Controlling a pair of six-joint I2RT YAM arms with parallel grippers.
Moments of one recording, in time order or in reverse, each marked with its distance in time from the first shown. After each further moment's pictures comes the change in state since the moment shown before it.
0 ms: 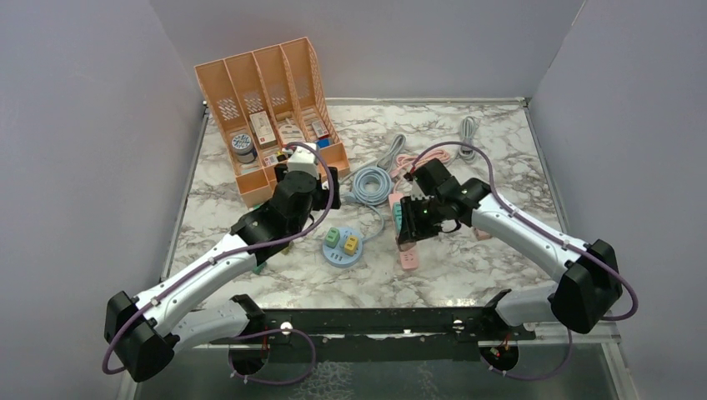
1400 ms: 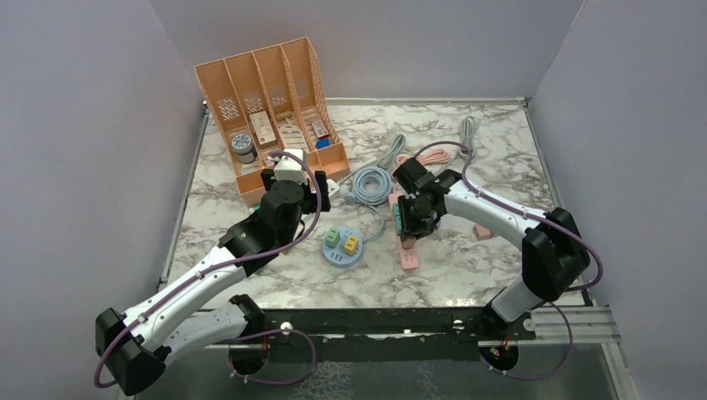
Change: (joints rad) left arm 0.000 -0.132 -0.079 0.019 -0.089 0.036; right arm 0.020 0.254 0.100 -0.066 0.251 0.115
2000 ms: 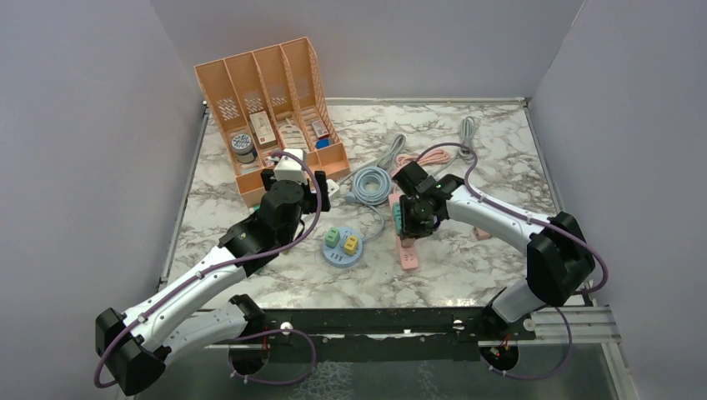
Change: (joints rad) left arm 0.000 0.000 0.000 0.000 -0.004 0.004; right arm 0.013 -0.039 -0.043 0.053 0.053 0.066
